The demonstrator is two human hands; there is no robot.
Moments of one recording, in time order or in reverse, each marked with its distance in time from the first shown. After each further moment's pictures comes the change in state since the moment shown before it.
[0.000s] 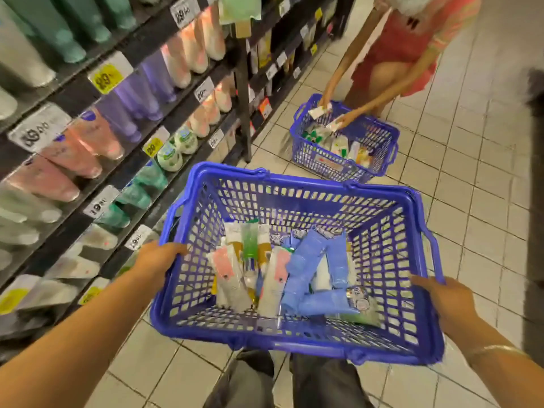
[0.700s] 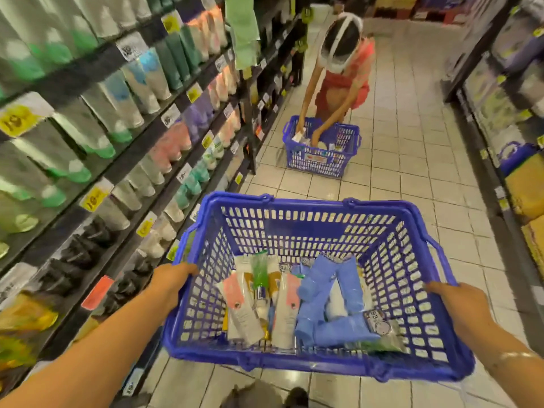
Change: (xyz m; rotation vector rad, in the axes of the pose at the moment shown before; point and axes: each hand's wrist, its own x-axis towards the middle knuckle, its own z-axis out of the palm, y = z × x) left_hand -0.133 -0.204 -0.277 0.103 -0.173 0.147; right_hand -0.362 0.247 -0.086 0.143 0.186 -0.033
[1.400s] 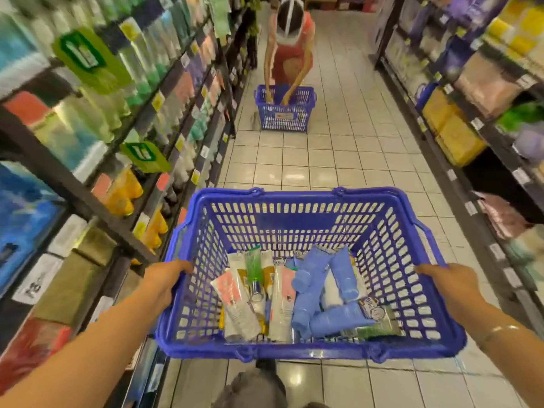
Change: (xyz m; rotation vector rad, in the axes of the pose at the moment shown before) left_hand -0.192 -0.305 -0.296 0.049 -0.125 0.098; right_hand -0.428 0.314 -0.118 0.040 0.117 0.023
